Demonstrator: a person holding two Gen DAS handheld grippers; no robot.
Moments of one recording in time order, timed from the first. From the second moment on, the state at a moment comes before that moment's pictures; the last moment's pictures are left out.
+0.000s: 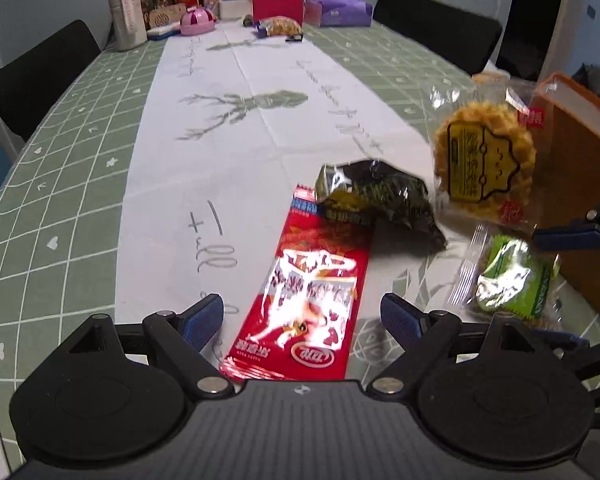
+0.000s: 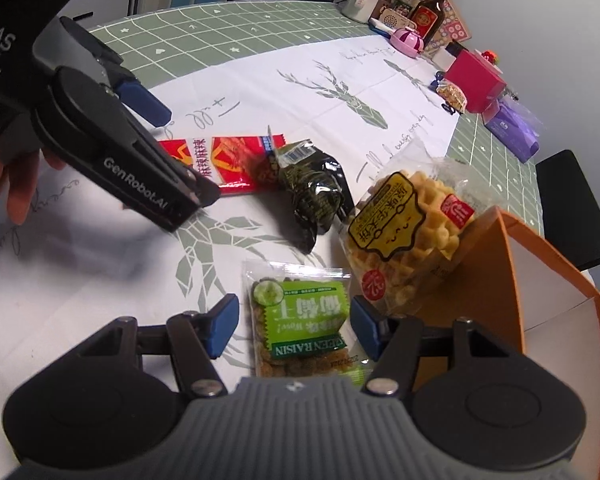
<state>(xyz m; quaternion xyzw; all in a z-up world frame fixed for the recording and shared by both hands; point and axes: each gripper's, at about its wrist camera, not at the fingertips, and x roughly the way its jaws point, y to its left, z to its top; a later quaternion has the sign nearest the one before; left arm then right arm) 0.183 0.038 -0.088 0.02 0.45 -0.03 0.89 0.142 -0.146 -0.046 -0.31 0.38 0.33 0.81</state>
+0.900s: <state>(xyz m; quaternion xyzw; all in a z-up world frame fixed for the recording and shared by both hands) 0.106 0.039 -0.078 0.08 0.50 -0.12 0.85 0.109 -0.172 -0.041 -0.29 0.38 0.41 0.78</state>
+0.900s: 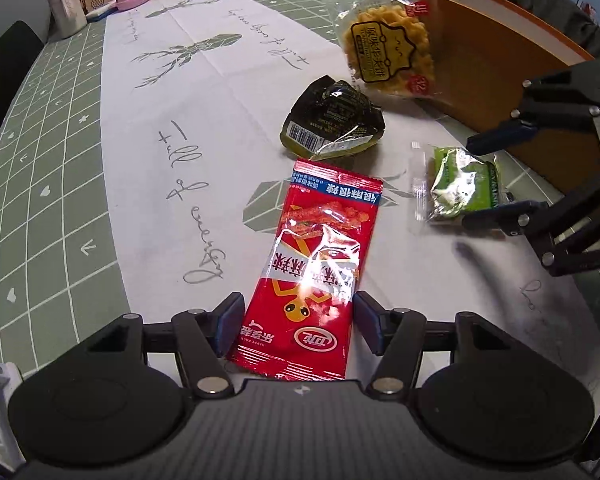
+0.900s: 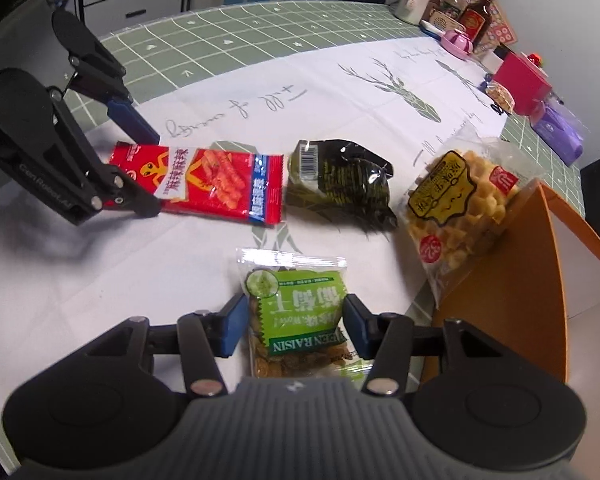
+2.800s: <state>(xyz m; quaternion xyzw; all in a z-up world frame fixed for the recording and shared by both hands) 0.117 -0.013 0.020 0.06 0.37 -0.13 0.92 0.126 -0.207 0.029 -0.21 0.36 0.37 0.83</state>
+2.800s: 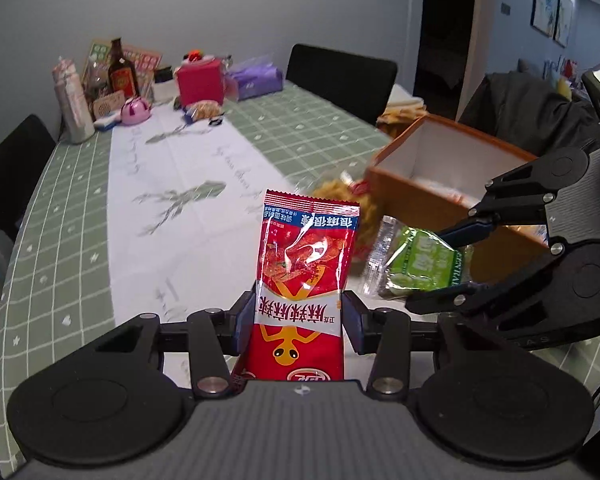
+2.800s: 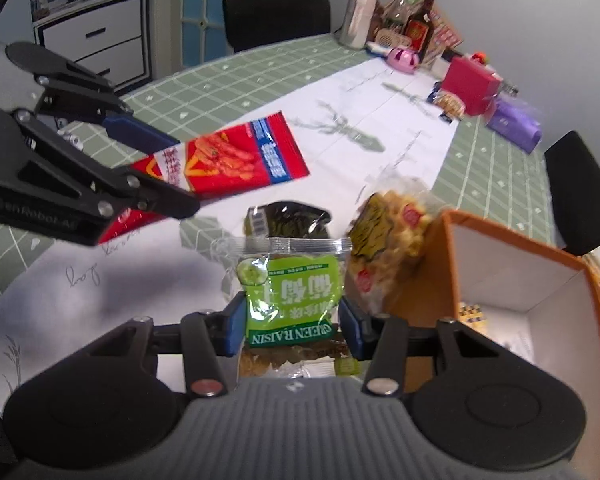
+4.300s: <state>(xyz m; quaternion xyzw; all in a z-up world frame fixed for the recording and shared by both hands) 0.184 -0.223 0.017 0.08 0.34 -0.24 0.91 0.167 -0.410 0.039 -0.11 0.40 0.14 0.90</state>
